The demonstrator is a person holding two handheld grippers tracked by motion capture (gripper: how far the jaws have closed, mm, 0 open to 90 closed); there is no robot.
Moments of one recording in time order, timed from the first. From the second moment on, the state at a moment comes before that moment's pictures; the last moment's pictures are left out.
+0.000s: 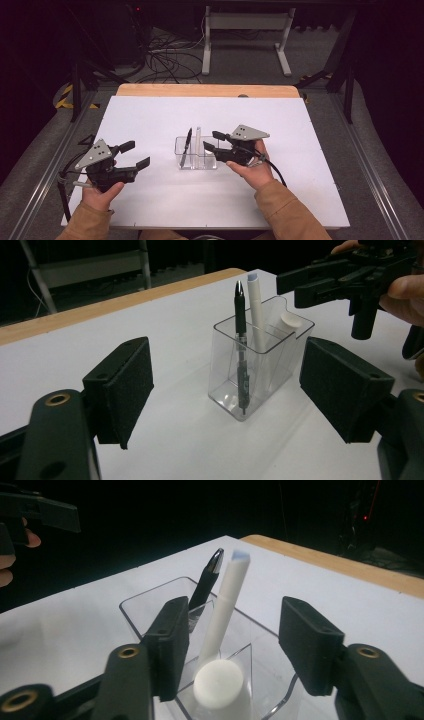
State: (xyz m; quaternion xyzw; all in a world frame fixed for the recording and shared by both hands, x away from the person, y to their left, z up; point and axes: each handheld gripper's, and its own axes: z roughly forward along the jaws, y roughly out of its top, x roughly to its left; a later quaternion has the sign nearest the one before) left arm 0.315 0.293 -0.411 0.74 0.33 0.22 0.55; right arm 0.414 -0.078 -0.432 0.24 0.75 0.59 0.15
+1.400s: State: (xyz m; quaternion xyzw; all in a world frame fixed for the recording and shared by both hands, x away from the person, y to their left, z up) left arm 0.306 0.298 -0.414 0.73 0.33 0.23 0.55; right arm 0.387 -0.150 -0.386 0.22 0.76 0.57 0.22
